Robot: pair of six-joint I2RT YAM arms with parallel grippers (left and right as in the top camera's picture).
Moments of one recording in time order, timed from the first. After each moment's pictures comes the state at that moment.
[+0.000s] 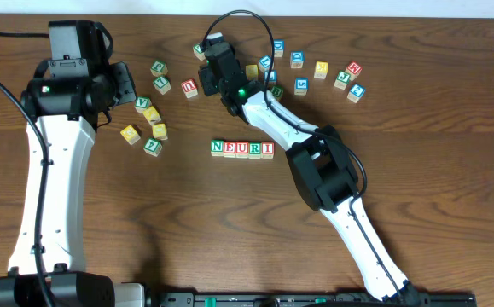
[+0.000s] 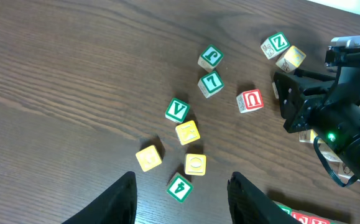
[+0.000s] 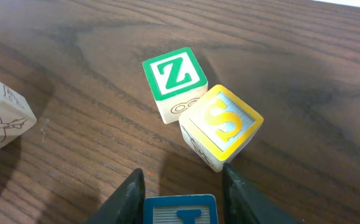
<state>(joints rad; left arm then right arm) 0.06 1.54 1.54 -0.92 -0.04 -0.20 0.62 2.69 2.20 -0.12 0.11 0.20</state>
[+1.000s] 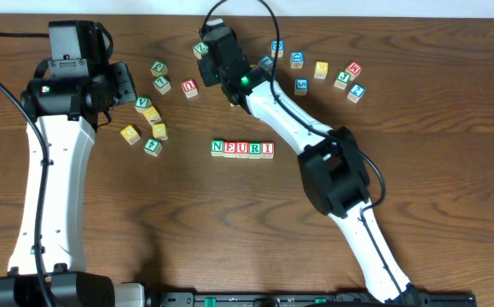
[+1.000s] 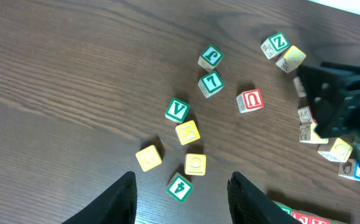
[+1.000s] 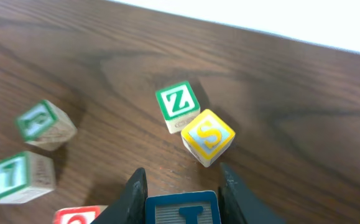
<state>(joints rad) 0.06 1.54 1.54 -0.92 -0.04 -0.20 0.62 2.55 2.20 -0.28 0.11 0.20</state>
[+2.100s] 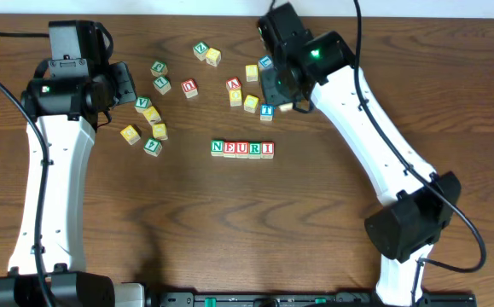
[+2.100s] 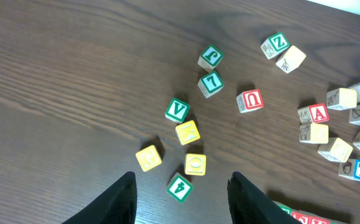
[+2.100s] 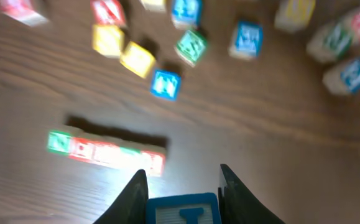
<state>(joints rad) 0.06 1.54 1.54 -0.92 -0.04 -0.20 0.52 2.03 2.04 -1.23 0.11 0.30</state>
